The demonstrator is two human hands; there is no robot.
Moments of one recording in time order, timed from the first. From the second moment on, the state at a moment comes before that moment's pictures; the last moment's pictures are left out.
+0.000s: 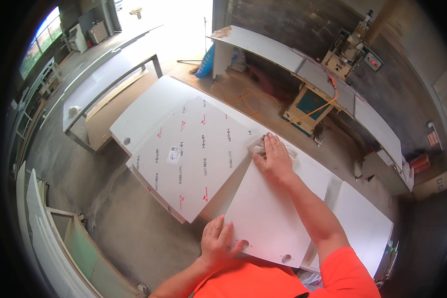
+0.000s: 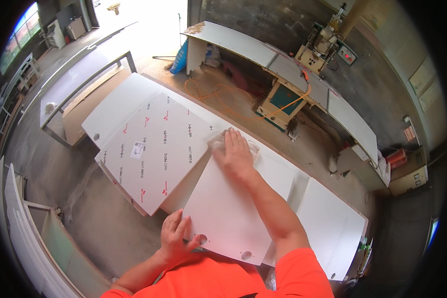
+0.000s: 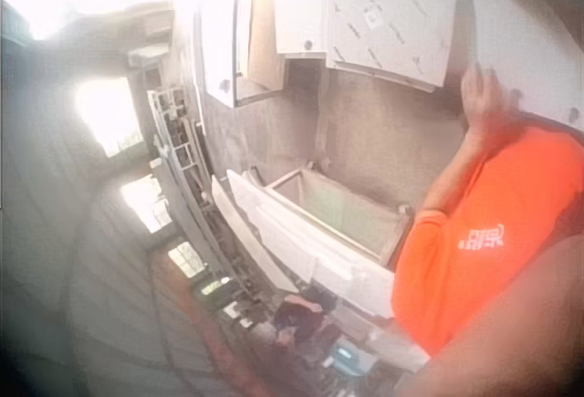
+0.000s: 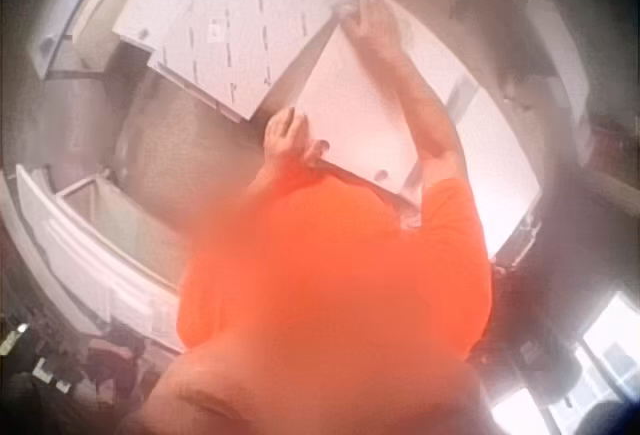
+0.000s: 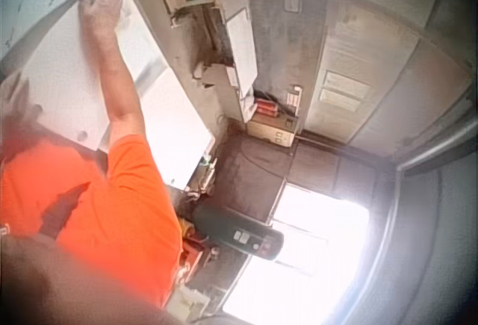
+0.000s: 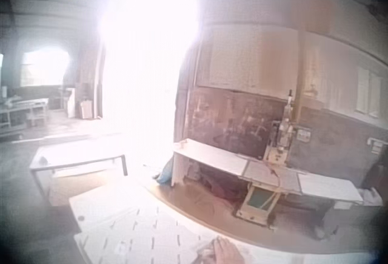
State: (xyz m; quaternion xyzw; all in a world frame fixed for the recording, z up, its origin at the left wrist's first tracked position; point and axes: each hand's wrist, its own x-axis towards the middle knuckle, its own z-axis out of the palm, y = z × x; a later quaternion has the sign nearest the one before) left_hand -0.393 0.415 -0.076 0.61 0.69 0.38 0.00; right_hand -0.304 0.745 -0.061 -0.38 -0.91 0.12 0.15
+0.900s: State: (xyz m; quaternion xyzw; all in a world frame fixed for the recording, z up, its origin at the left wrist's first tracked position) left_hand -0.421 0.467 -0.034 0.75 0.61 0.19 0.14; right_hand -0.293 0.731 -0.068 -0.40 -0.90 0.11 0.11
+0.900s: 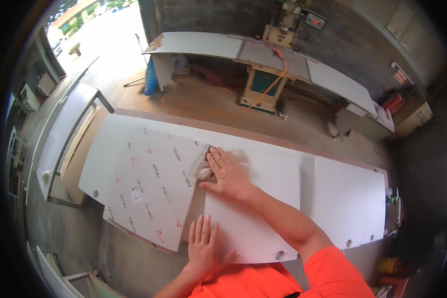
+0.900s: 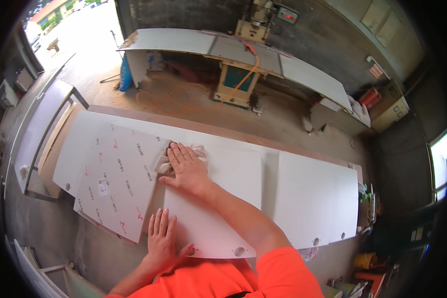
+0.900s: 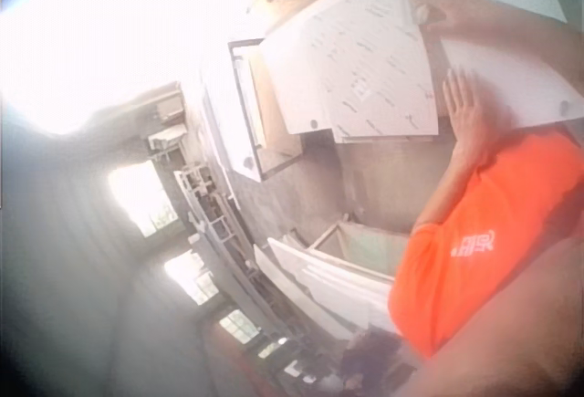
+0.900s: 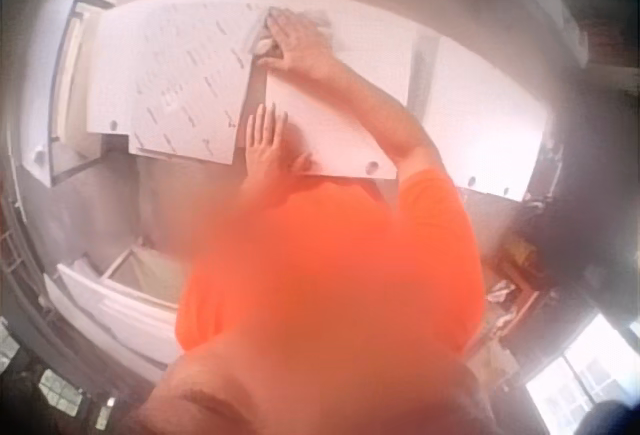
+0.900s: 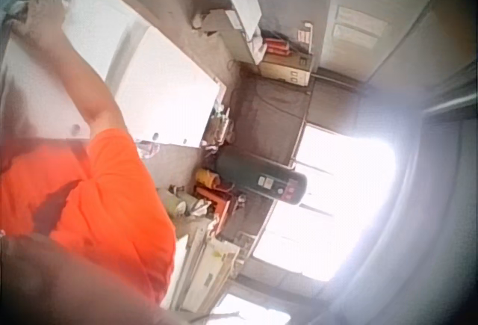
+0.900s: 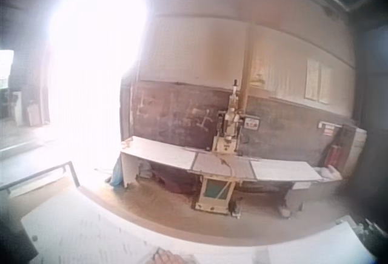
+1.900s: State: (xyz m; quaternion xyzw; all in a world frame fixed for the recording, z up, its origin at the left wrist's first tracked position) left_hand -0.418 0.471 -0.061 0.75 0.61 0.22 0.13; right_hand -0.182 0.722 -0.053 -0.64 -0.75 0.01 0.16
